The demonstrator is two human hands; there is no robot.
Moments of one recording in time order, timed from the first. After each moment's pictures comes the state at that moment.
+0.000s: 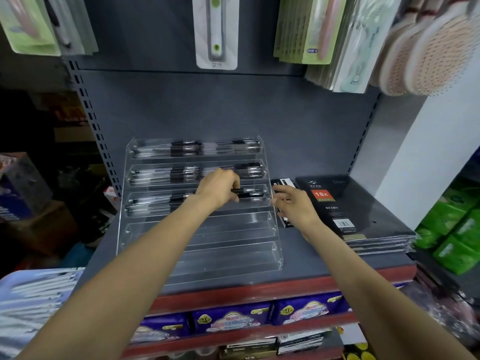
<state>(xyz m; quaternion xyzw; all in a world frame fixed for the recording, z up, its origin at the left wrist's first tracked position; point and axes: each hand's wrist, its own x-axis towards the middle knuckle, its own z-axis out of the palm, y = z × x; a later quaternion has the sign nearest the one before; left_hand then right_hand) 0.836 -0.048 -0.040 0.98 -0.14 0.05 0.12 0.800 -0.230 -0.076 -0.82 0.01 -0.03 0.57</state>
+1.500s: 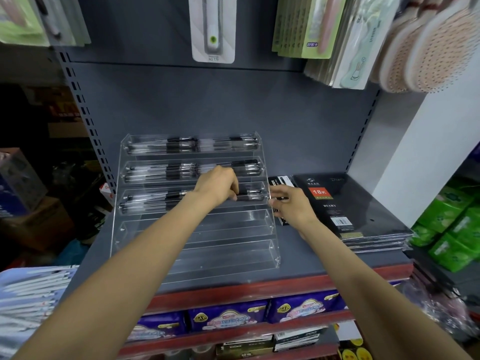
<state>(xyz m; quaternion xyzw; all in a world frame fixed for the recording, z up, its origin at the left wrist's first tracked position) 0.845 -0.050 -0.046 0.98 -0.16 0.04 0.13 0.795 -0.229 -0.072 -0.84 0.01 -0.02 0.54</state>
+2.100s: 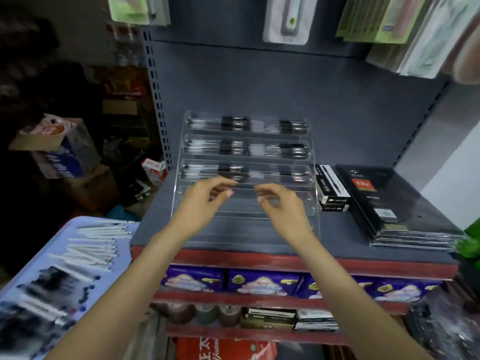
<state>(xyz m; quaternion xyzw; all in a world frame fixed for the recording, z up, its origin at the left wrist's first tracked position) 0.722 0.040 -0.076 0.87 -0.11 0.14 0.45 0.733 -0.139 -0.078 -0.88 -0.14 -0.10 0.45</state>
